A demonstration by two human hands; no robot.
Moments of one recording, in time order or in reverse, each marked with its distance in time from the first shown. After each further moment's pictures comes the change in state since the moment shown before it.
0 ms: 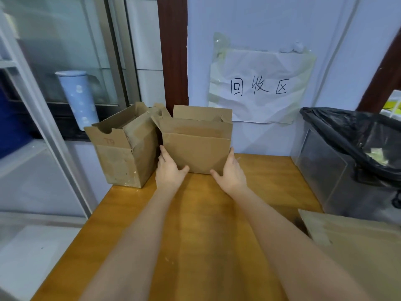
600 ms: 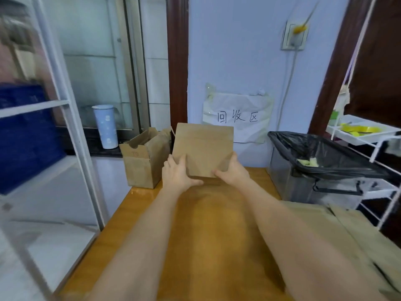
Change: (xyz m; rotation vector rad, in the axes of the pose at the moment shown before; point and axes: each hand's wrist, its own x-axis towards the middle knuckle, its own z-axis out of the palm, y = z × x) left_hand -0.113 0.069 -0.109 0.352 -0.104 0.213; right_hand -0.090 -0.047 -0.120 0.047 -0.027 0.084
